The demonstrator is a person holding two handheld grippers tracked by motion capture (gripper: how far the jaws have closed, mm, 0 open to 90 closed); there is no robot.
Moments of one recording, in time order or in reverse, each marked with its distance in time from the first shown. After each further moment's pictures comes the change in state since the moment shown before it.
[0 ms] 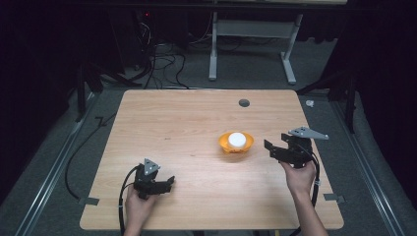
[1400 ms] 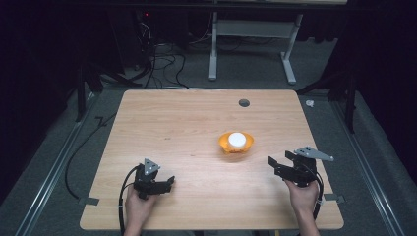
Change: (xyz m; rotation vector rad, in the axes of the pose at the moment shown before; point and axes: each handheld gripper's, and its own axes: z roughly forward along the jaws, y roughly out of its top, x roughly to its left) left arm 0.000 0.000 0.000 0.000 0.001 0.001; right arm -0.006 -0.056 -0.009 0.015 0.005 0.053
